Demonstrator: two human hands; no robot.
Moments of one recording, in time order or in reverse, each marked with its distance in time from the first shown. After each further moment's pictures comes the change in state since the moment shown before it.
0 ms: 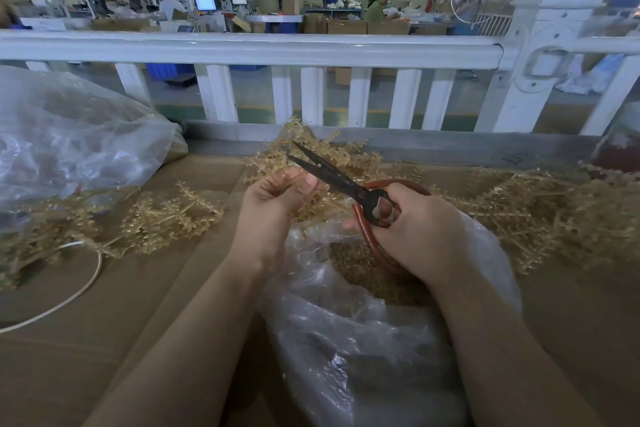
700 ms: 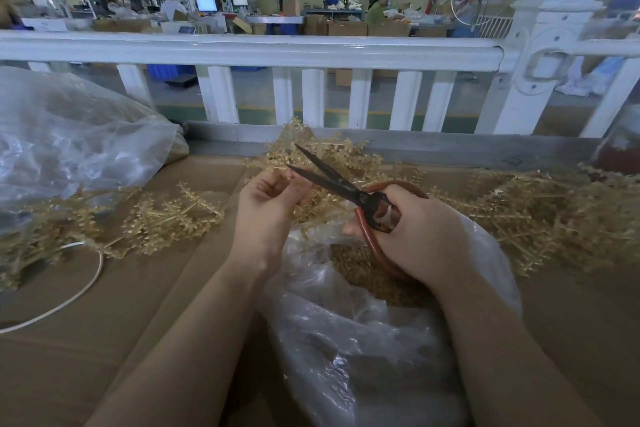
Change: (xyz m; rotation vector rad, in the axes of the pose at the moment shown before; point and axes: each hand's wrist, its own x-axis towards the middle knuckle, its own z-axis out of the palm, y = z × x) left_hand 0.001 0.003 -0.001 0.144 0.117 0.063; right_hand -0.003 -0.005 -0.007 0.048 -0.066 0.002
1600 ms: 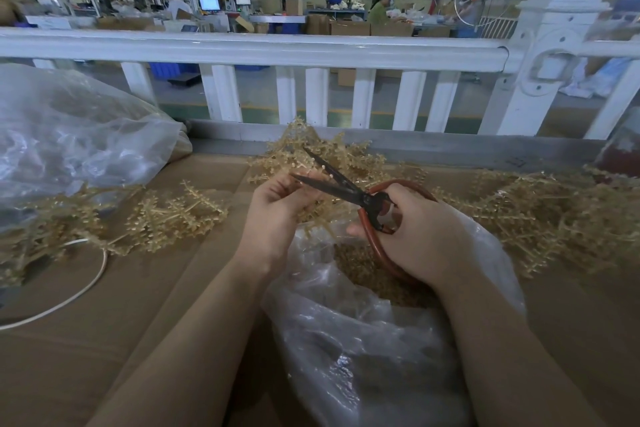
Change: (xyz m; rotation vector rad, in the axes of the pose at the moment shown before) left_hand 0.000 -0.003 0.000 0.017 -0.117 0.005; right_hand 0.002 -0.002 -0.005 -0.024 -0.091 -0.002
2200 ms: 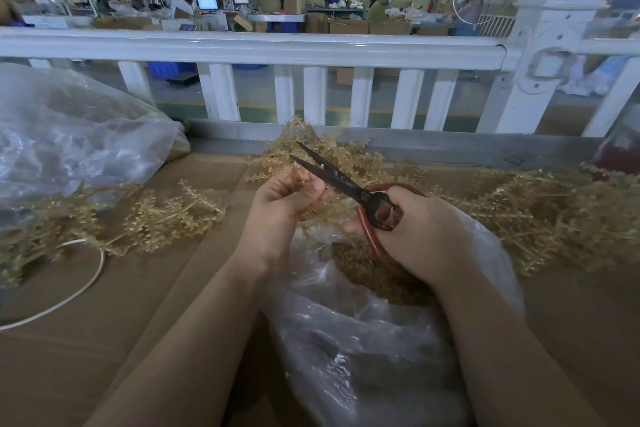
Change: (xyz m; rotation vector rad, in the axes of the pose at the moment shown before) left_hand 0.001 -0.005 0.000 -0.112 -0.076 -0.056; right_hand 0.001 0.007 0.012 0.021 0.115 0.013
